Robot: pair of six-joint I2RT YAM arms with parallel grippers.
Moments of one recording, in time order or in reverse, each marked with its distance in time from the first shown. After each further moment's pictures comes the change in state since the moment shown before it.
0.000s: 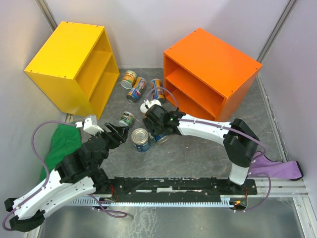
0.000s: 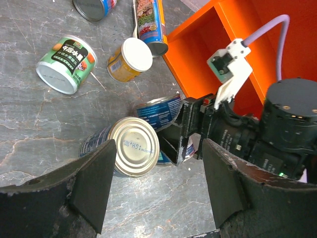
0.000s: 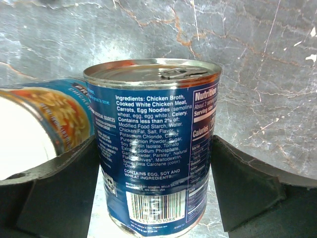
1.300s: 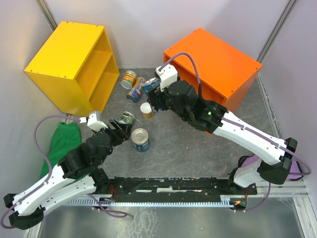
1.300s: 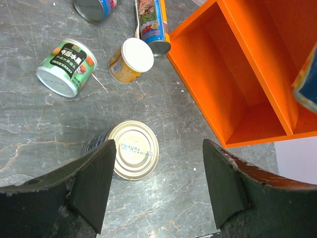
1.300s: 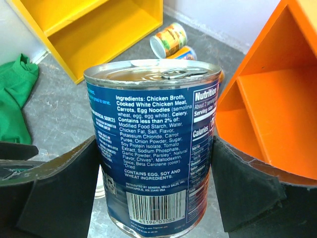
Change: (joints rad) left arm 0.000 0.098 0.051 0.006 0.001 0.024; right arm 0.052 -0.364 0.264 0.030 0.153 -0.259
